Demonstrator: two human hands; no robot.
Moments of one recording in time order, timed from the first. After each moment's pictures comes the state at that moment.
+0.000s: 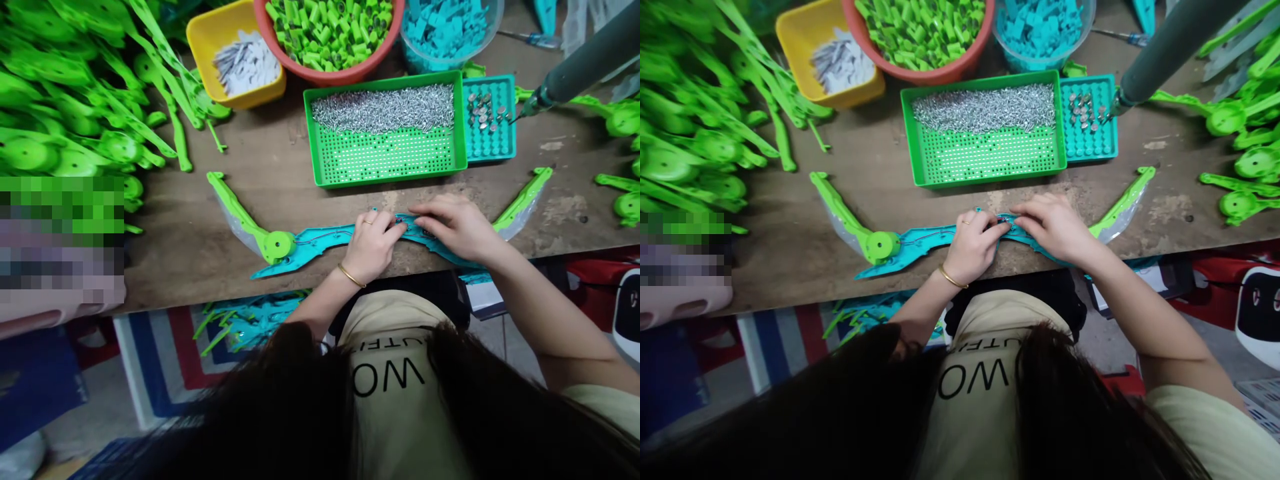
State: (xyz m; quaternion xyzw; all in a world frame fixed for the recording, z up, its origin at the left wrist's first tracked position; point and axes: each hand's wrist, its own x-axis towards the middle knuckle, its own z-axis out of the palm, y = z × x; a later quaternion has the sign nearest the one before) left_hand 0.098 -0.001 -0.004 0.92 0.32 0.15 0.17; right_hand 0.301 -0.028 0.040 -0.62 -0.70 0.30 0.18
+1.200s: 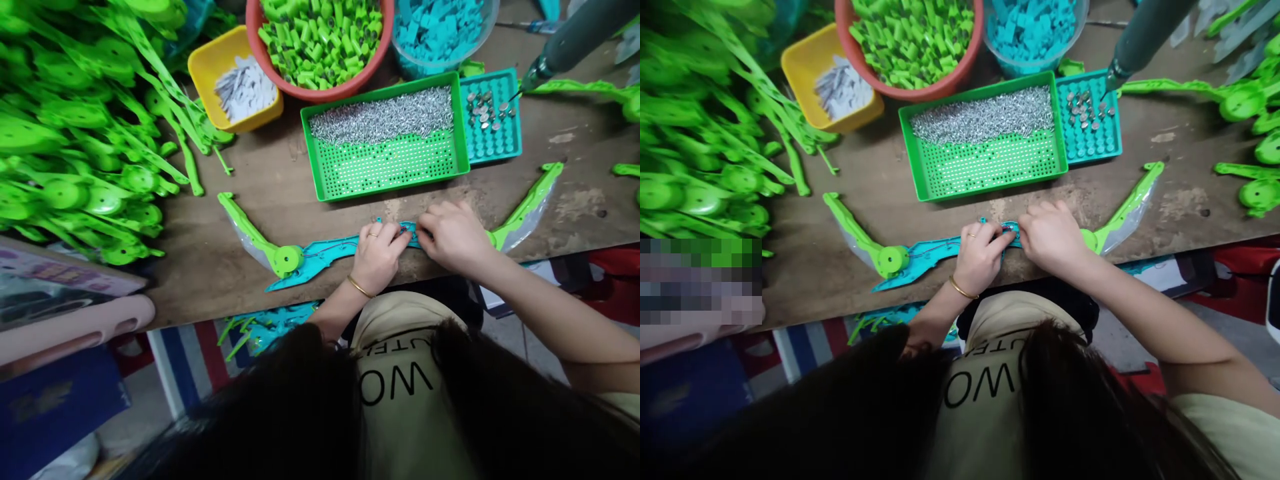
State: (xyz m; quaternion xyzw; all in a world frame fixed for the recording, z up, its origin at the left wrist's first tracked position) left_hand 0.098 -0.003 -0.006 0.92 0.32 0.16 0.13; right_hand 0.276 -0.025 0.042 -0.66 -0.73 0.18 -0.02
